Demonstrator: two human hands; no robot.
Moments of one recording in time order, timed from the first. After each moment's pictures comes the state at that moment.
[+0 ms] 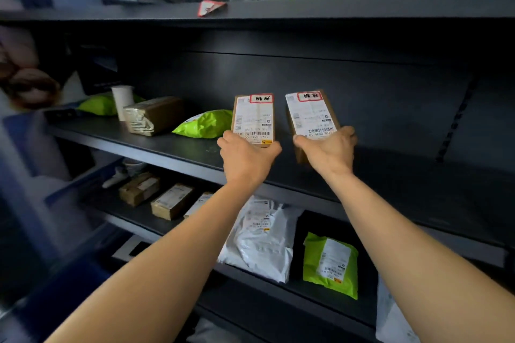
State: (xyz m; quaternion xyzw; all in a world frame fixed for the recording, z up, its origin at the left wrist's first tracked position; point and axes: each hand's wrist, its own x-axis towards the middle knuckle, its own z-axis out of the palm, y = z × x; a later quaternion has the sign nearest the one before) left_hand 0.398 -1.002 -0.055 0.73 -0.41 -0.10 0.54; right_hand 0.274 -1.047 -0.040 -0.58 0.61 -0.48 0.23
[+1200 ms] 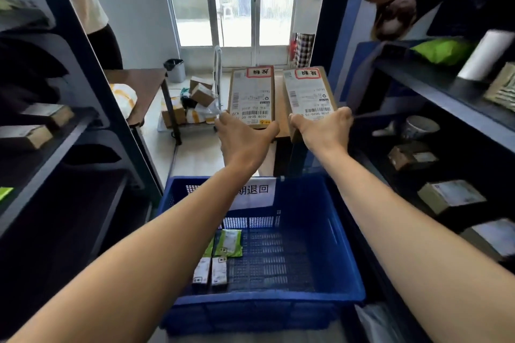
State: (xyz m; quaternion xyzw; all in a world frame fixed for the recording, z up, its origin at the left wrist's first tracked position) left_hand 0.787 -0.648 -0.138 0.84 0.02 0.14 0.52; right_hand 0.764 -0.773 -0.123 -0.80 0.28 -0.26 0.46
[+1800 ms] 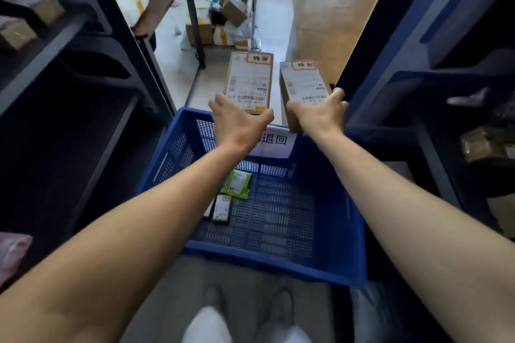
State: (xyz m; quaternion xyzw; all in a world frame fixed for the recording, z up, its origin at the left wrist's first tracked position) left_hand 0.878 -0.659 -0.277 0.88 0.14 0.09 0.45; right_hand 0.889 -0.794 -0.263 -0.86 0.26 -0.05 0.44
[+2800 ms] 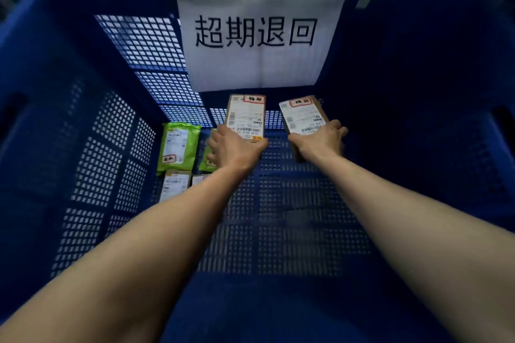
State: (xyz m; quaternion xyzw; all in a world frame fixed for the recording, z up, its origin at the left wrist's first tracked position) left_hand 1.008 -0.666 -0.851 0.93 0.20 -0.11 0.29; right_hand 0.994 -0.806 -0.837 -0.84 0.39 0.08 0.36
